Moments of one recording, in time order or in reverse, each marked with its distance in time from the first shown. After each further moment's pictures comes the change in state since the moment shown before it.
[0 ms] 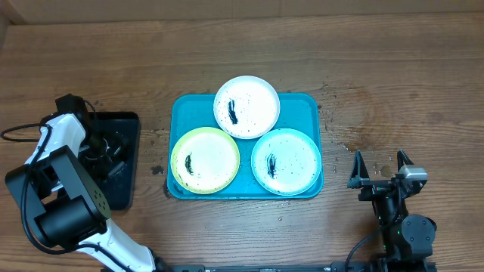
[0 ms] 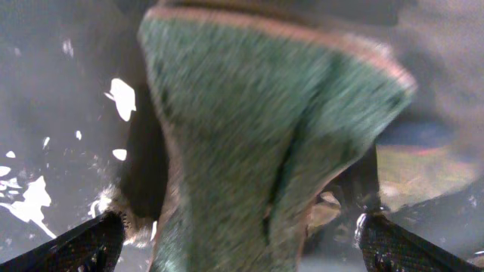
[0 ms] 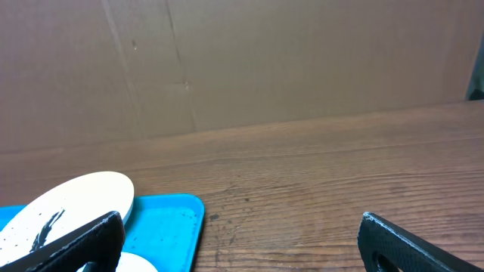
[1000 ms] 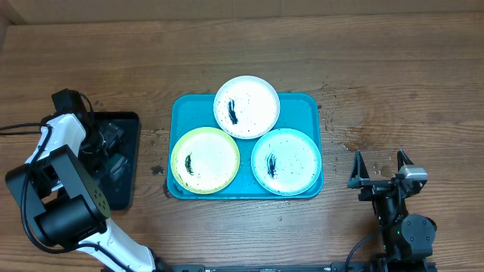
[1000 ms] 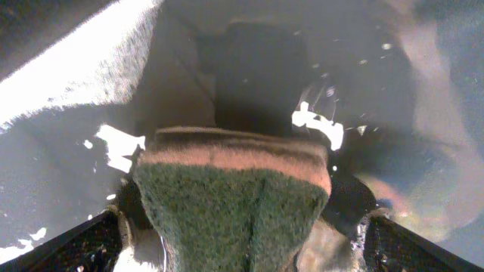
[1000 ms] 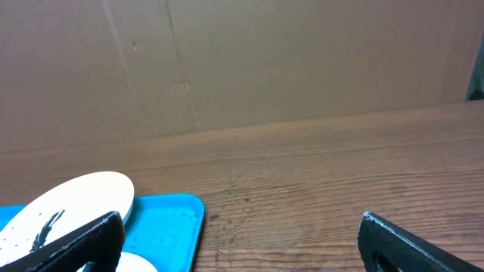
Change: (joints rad) left arm 0.002 0.002 0.000 0.151 -0.068 0.000; right arm 0.000 0.000 0.000 0.000 -0.001 -0.001
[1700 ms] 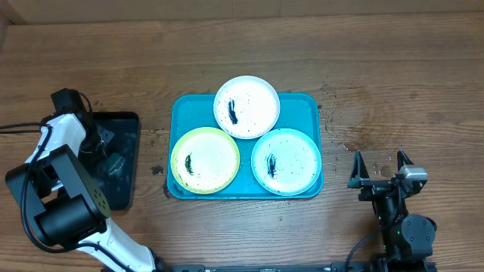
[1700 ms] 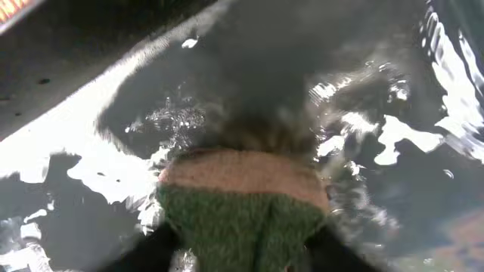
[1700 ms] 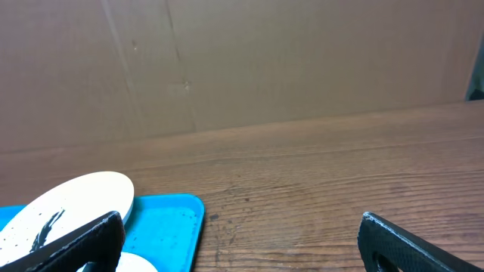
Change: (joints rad) left arm 0.000 0.002 0.000 0.032 -0.056 0.003; right arm 0.000 0.000 0.000 0.000 0.000 0.000
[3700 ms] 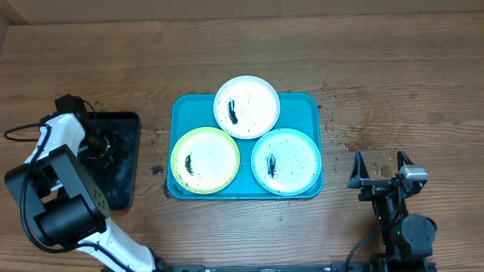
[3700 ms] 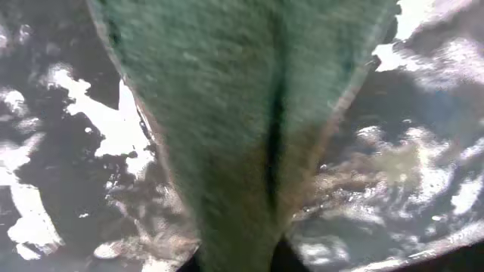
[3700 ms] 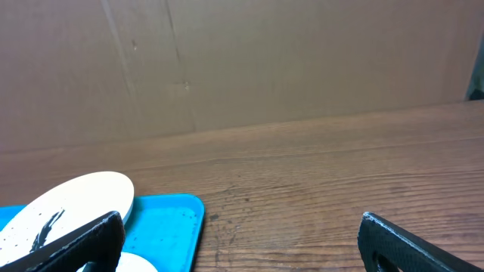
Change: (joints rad) left arm 0.003 0.003 0.006 -0.170 0.196 0.020; right arm 0.000 0.000 0.000 0.000 0.000 0.000
